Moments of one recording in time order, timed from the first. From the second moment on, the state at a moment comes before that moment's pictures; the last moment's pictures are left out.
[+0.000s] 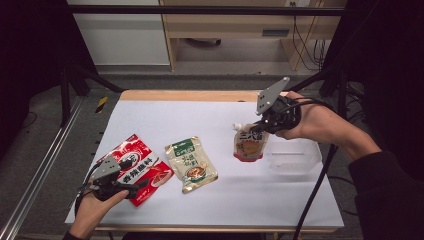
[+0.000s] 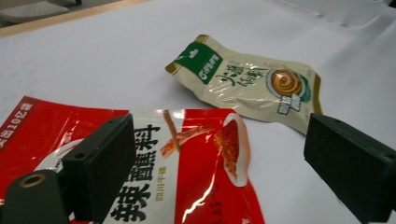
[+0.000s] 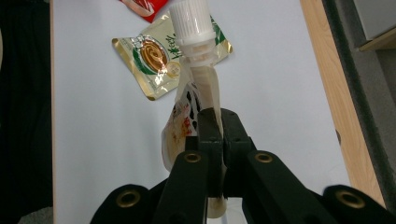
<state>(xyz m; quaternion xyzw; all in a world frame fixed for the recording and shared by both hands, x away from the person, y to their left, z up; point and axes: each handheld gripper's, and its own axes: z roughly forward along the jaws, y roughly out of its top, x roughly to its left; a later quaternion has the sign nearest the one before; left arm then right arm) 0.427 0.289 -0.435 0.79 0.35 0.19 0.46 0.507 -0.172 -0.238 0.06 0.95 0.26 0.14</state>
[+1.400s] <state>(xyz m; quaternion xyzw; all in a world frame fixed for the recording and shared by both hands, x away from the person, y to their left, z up) 0.428 0.307 -0.447 0.79 0.37 0.23 0.42 0.496 -0.285 -0.245 0.16 0.93 0.27 0.20</state>
